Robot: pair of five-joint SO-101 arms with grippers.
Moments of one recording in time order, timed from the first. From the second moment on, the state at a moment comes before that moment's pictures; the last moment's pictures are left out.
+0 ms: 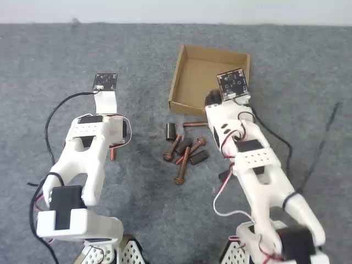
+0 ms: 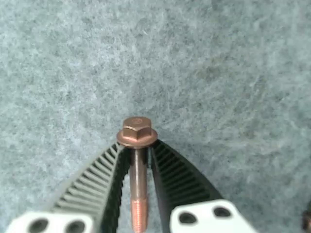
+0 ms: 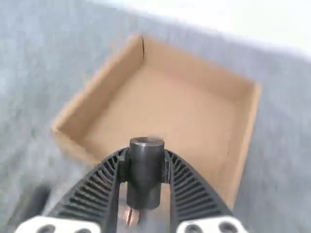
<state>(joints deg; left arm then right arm) -10.7 0.3 41.3 41.8 1.0 -16.4 -18.8 55.4 -2.2 5.1</state>
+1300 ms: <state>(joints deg) -10.7 0.3 41.4 41.6 1.0 -31.6 -20.4 89.8 -50.1 -0.4</state>
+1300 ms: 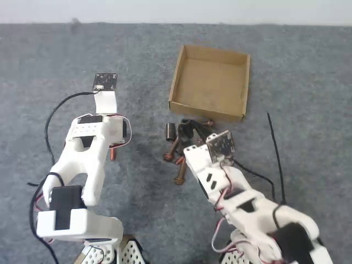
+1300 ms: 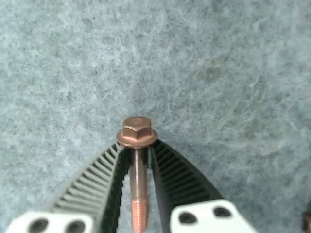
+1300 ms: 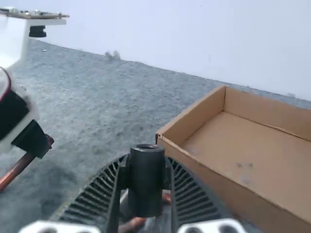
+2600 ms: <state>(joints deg) 3.0 -23.4 46.6 29.5 1.0 -29.8 14.2 83.4 -83.3 -2.9</state>
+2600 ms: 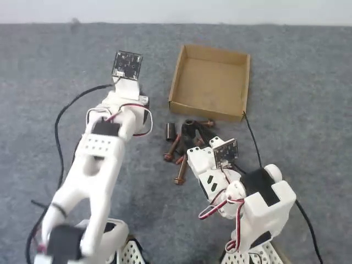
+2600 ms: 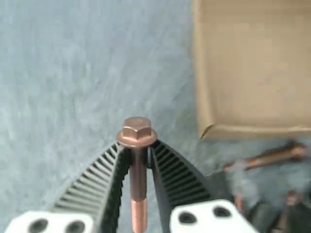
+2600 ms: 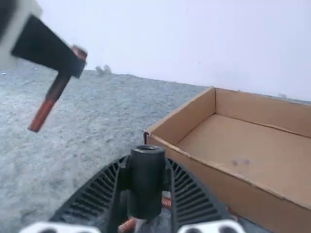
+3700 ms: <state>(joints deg) 17.3 -48.5 76.9 -5.7 12.3 -31.6 14.5 83.4 -83.3 -2.9</state>
